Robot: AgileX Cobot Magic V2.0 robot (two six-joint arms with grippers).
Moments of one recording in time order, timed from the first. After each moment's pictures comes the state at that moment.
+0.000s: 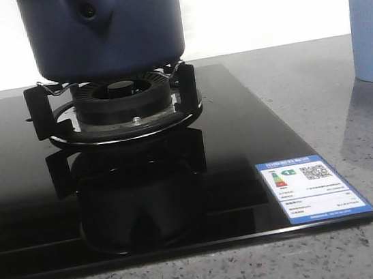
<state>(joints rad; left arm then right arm) 0.25 0.97 -1.21 -1.18 0.56 1.22 -0.18 0.75 -0.45 -0.78 -0.41 0.76</state>
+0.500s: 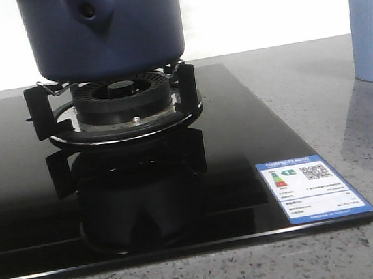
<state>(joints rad) 0.08 0.39 -0.41 -1.23 0.14 1.25 -0.18 0.55 -0.17 -0.76 -0.42 0.68</state>
